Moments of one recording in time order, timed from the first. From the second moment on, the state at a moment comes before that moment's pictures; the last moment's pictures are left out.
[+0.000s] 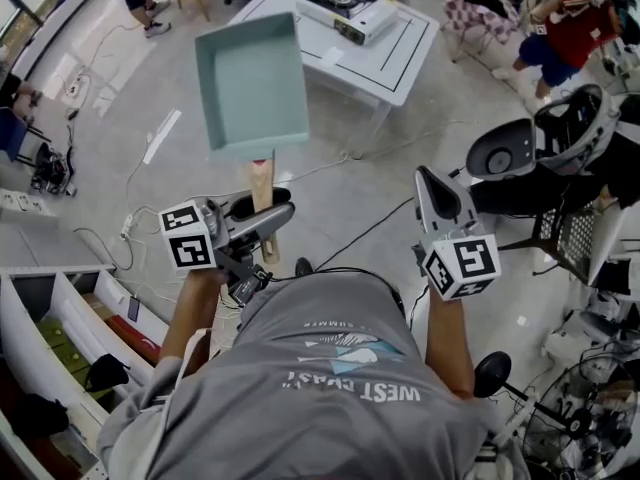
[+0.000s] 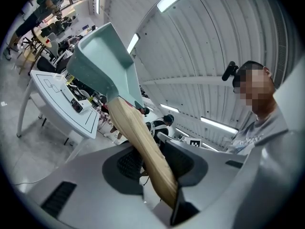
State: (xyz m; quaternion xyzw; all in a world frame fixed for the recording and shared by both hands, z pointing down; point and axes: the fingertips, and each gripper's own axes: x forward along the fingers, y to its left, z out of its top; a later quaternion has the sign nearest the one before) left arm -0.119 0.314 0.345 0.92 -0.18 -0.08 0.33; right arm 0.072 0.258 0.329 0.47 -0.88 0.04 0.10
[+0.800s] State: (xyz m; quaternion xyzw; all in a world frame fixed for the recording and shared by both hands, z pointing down) left arm -0.094 0.243 0.348 0.91 -0.23 -0.09 0.34; right arm 0.067 0.145 0.341 0.40 -0.91 0.05 0.10
